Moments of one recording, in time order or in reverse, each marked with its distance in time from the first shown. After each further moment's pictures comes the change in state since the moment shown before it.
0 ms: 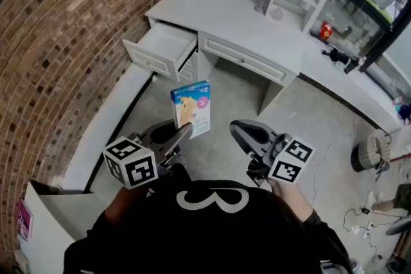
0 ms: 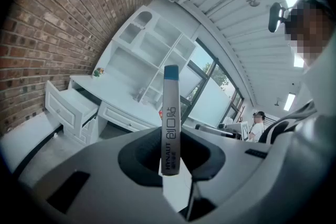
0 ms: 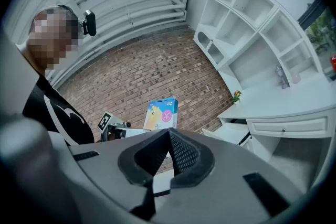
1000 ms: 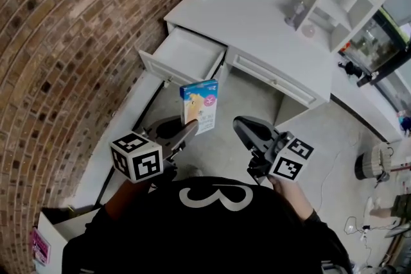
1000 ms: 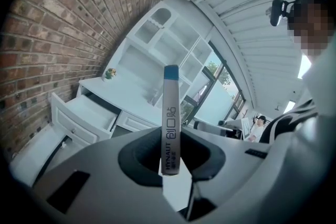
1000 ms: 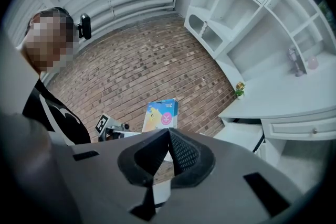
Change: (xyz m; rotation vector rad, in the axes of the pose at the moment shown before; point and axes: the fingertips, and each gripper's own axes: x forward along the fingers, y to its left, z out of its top) left arm -0.104 0.124 0.059 -0.008 0.033 -0.010; right arm 0.174 0.041 -0.005 0.040 0.020 -0.039
